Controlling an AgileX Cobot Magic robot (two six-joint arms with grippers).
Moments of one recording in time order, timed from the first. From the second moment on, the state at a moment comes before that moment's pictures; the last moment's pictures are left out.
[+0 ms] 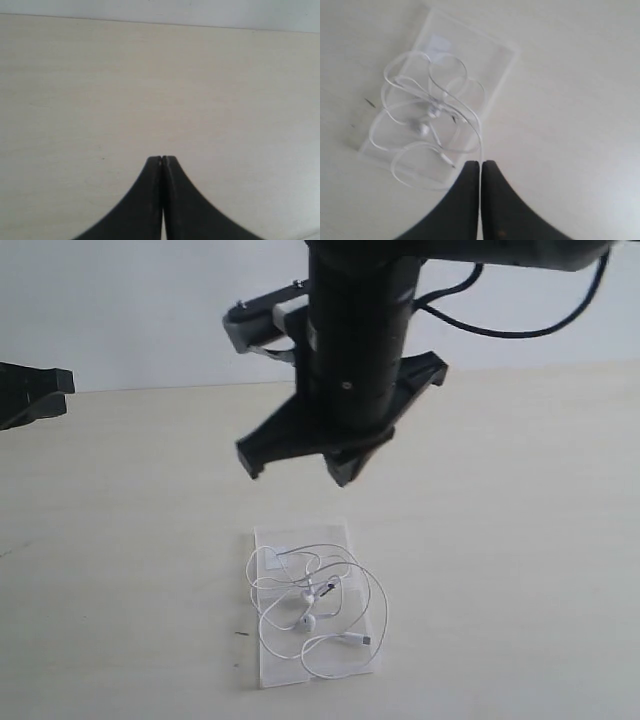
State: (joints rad) left arm 0.18 1.67 -0.95 1.75 -0.33 -1.86; right arm 0.80 1.81 -1.57 -0.17 1.22 0.29
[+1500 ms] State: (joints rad) left arm 0.18 1.67 -0.95 1.75 -0.33 -1.86; right arm 0.72 0.73 -0.82 -0.50 0.43 0.33
